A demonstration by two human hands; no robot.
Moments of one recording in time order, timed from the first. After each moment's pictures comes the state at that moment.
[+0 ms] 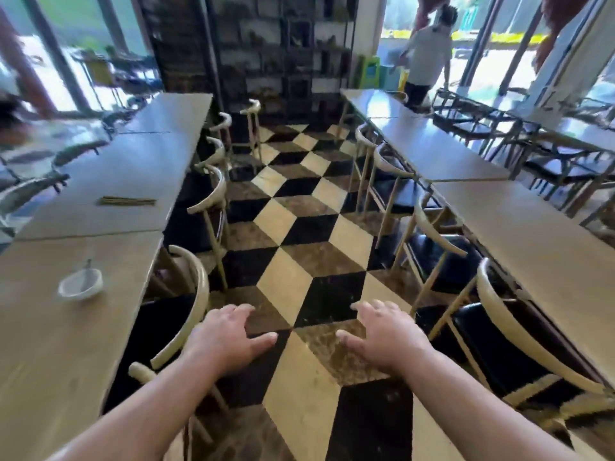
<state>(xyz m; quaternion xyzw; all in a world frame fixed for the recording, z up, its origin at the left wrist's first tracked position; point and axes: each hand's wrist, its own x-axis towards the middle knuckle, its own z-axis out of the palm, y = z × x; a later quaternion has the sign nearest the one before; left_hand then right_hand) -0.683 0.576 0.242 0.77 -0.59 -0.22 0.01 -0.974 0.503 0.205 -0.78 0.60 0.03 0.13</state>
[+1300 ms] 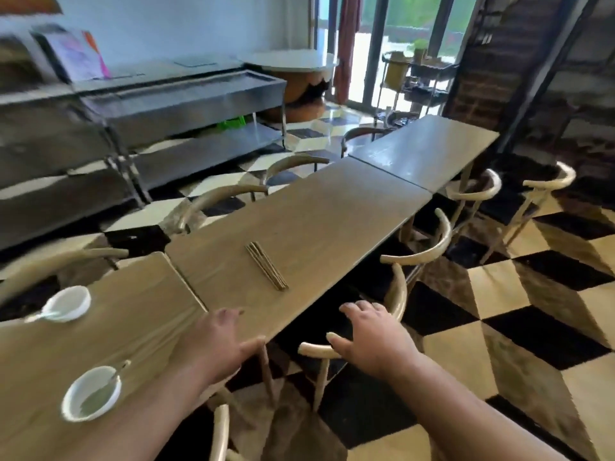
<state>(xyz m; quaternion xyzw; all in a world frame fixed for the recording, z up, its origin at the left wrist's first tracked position) -0.221 0.007 0.191 0.96 -0.14 -0.17 0.14 -0.338 -0.272 0.207 -0.98 0.14 0.09 0.14</state>
